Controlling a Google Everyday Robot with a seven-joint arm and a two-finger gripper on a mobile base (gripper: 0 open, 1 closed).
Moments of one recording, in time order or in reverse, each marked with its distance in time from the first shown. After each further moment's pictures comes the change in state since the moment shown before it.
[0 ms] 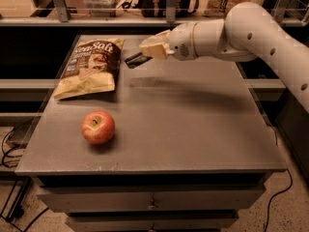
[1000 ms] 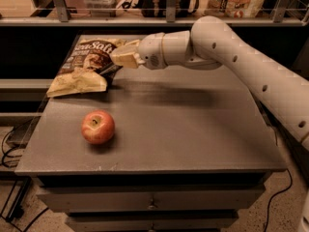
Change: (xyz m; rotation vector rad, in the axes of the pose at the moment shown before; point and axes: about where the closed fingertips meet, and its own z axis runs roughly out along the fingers) arm -0.005 0.045 0.080 -0.141 -0.071 -0.011
